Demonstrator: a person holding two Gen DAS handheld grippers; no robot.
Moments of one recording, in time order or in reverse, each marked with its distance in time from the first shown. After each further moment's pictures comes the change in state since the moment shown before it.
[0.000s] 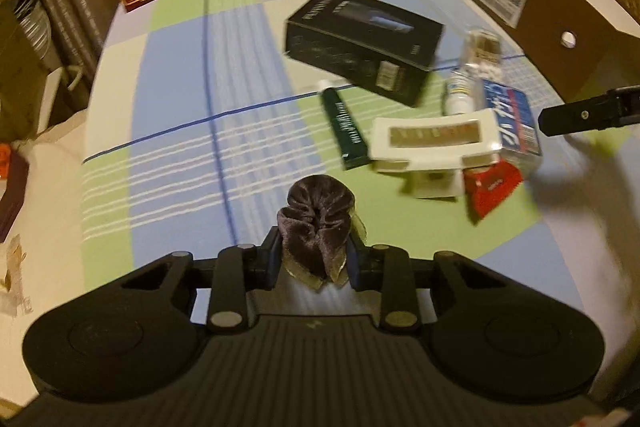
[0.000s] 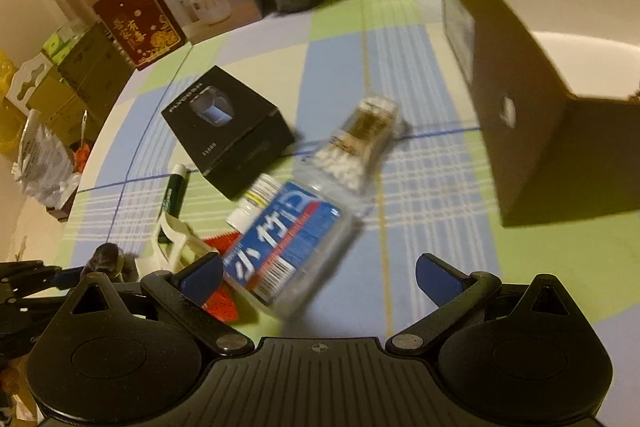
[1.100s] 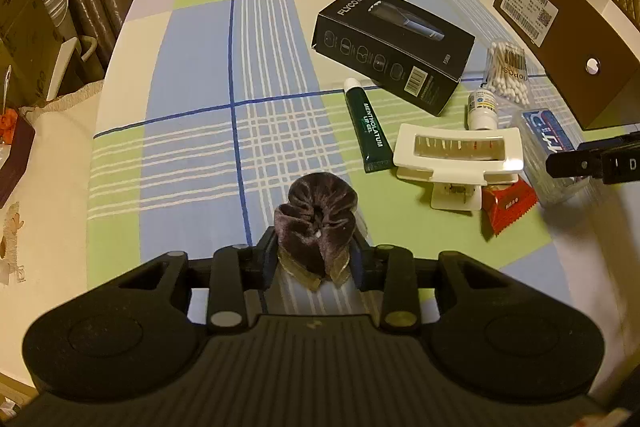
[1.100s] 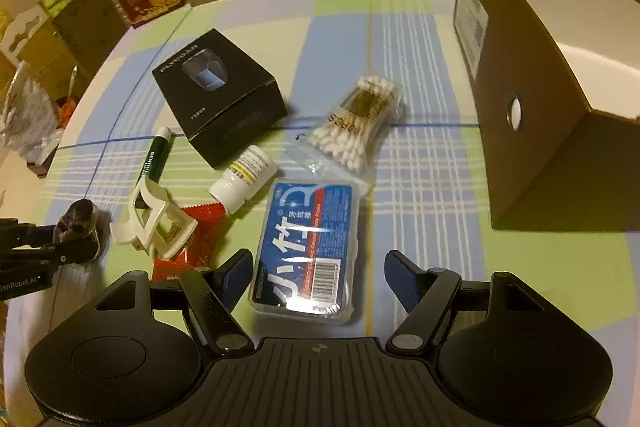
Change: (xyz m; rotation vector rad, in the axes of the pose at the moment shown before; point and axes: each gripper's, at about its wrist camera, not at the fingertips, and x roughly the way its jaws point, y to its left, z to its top) left arm 0.005 0.011 0.003 -0.094 0.025 0.004; right arm 0.009 0.002 -0.002 -0.111 0.072 -0.064
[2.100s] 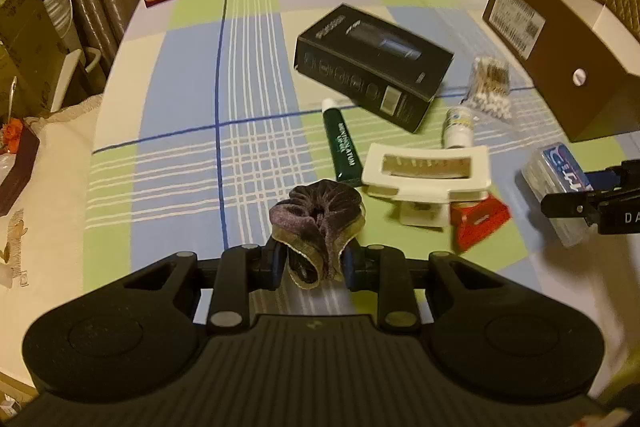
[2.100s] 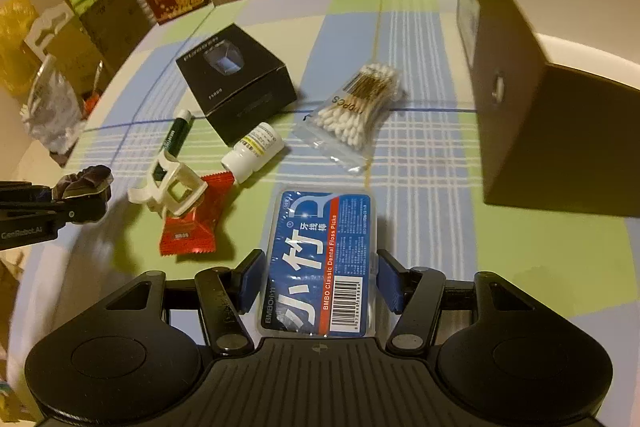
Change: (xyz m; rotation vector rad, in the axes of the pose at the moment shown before) left arm -0.019 -0.024 0.005 -0.001 -0.044 0.021; right arm -0.022 -0.015 -0.027 -0.021 -0.020 0.077
